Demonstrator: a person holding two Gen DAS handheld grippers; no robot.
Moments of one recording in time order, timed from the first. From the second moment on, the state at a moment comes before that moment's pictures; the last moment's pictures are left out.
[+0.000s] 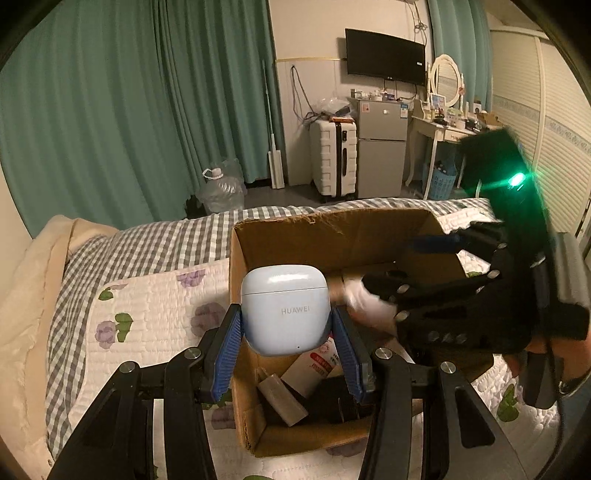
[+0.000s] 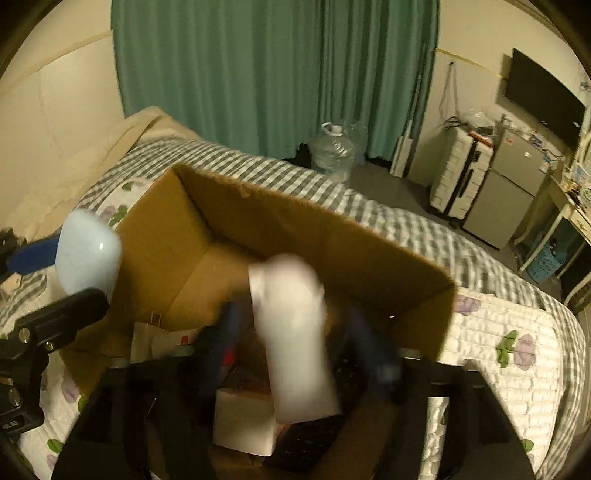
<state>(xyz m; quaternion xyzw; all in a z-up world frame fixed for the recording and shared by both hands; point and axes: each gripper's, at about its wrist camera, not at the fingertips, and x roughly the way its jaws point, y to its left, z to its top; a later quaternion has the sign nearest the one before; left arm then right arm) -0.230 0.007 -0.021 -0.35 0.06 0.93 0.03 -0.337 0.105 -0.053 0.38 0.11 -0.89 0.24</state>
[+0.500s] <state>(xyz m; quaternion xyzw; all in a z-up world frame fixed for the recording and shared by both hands) -0.295 0.039 -0.015 -0.37 0.07 0.92 0.03 -0.319 0.141 0.007 0.31 0.10 -0.93 0.17</state>
